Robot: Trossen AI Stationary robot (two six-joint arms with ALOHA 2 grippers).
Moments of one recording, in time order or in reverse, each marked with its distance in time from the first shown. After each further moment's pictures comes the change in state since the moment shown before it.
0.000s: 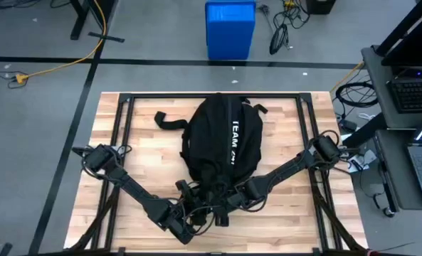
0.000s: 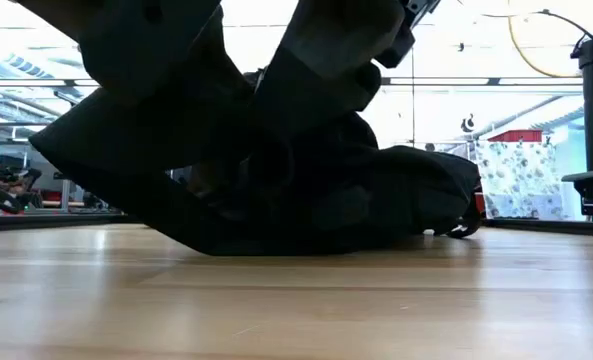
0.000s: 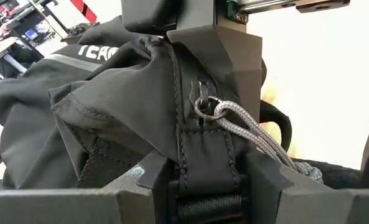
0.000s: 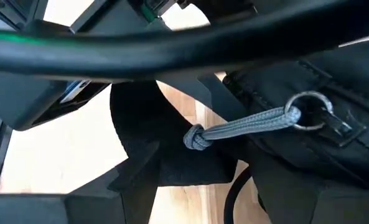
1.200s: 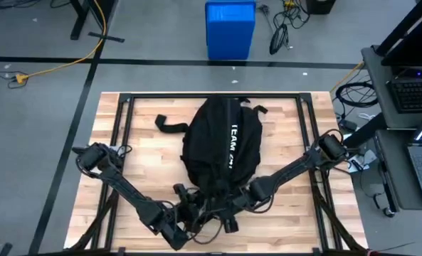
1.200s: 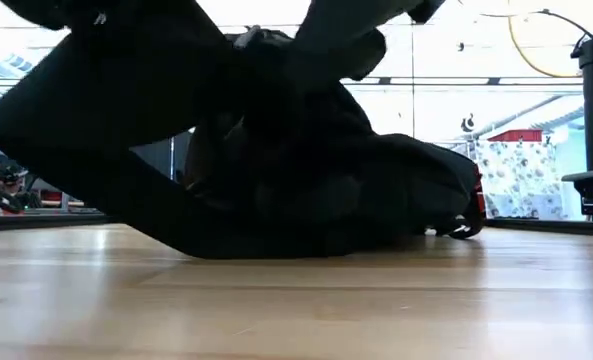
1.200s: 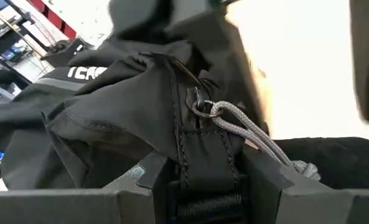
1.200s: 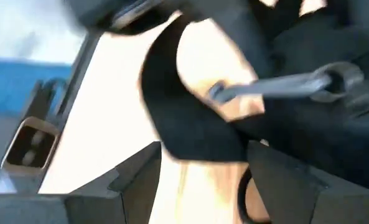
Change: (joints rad) left arm -0.067 -0.065 0.000 -0.007 0.031 0.087; right arm 0.050 -0.054 0.002 -0.042 -0.141 -0.177
